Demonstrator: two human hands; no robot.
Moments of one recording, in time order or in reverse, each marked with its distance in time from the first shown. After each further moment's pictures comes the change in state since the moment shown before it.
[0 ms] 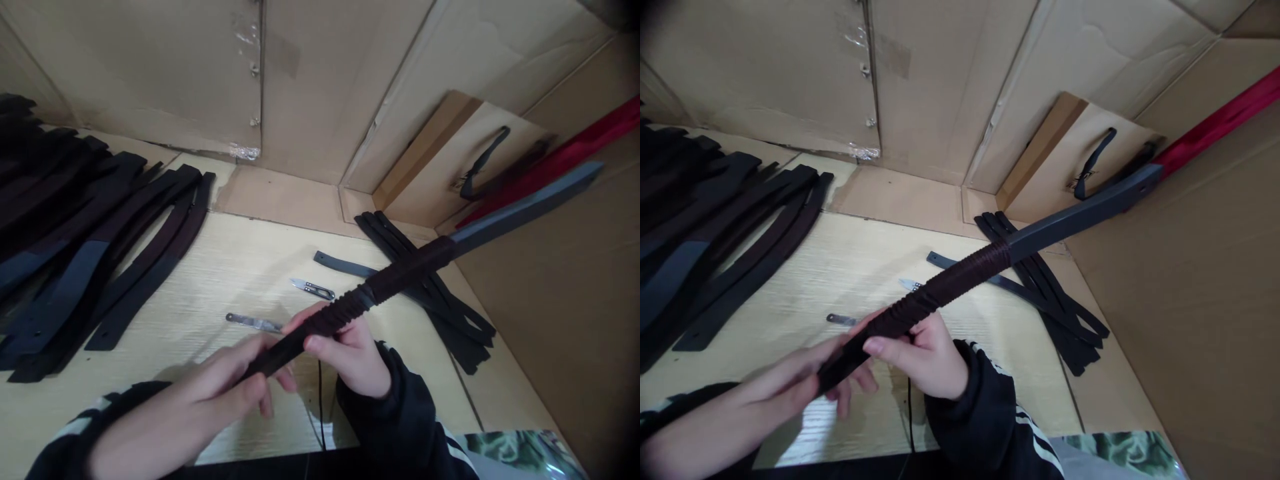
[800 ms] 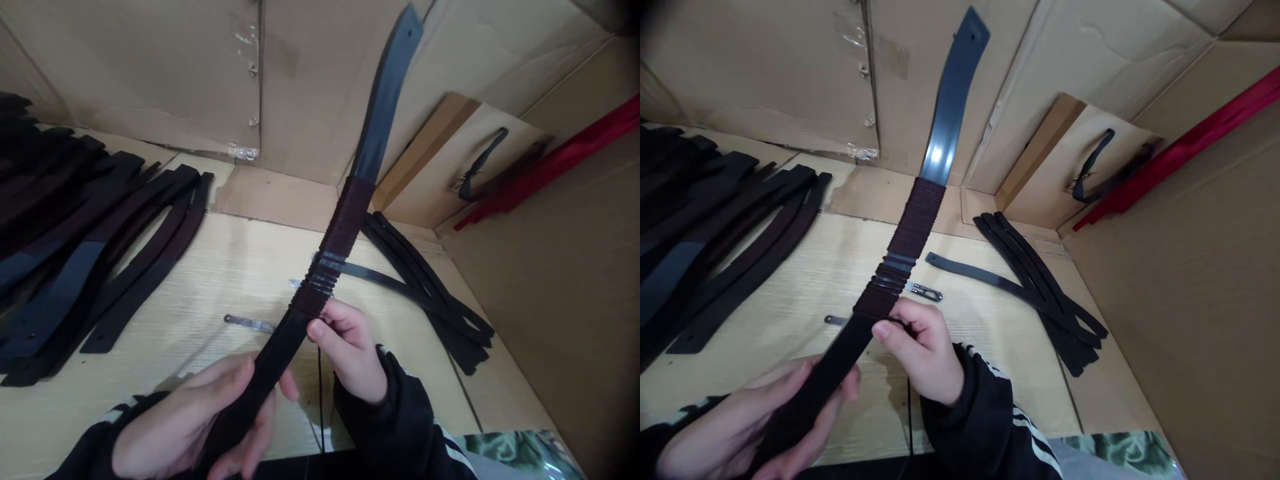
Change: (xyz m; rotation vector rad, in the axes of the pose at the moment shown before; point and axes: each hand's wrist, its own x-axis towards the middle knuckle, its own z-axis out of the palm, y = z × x) left_hand 0.000 -0.012 0.000 -0.530 -0.280 -0.125; right_hand -0.001 0.007 -0.003 -0.118 0.154 -0.090
